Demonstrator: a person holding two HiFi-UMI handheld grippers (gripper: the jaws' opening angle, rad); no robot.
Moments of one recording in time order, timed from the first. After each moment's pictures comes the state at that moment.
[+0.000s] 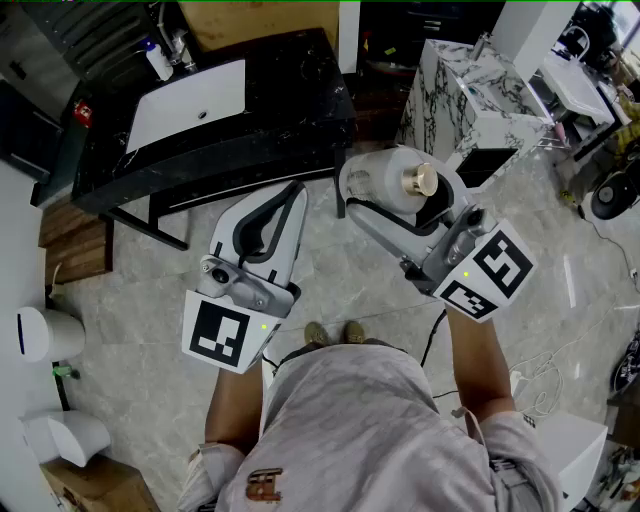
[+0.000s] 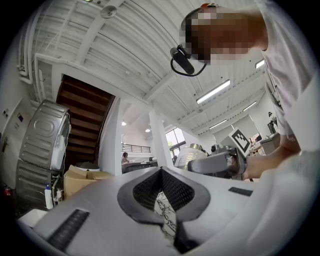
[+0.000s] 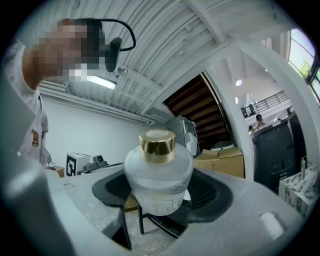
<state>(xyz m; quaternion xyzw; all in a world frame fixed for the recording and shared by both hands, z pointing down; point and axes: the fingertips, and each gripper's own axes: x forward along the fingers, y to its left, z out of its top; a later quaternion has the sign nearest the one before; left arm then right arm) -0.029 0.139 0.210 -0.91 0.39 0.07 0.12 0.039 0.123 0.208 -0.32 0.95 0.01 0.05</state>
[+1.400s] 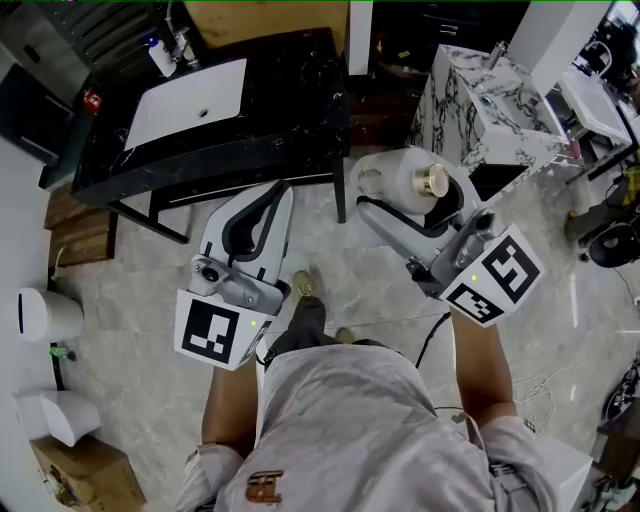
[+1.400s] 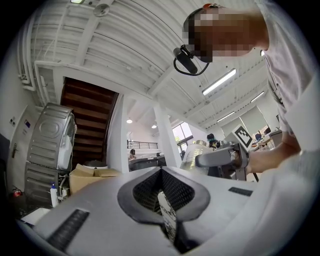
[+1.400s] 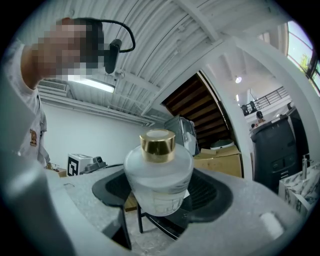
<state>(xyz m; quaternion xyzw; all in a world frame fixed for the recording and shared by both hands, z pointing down) 0.006 0.092 0.215 -0.89 0.44 0.07 0.13 0.097 0.075 0.218 -0.30 0.95 0.00 0.06</state>
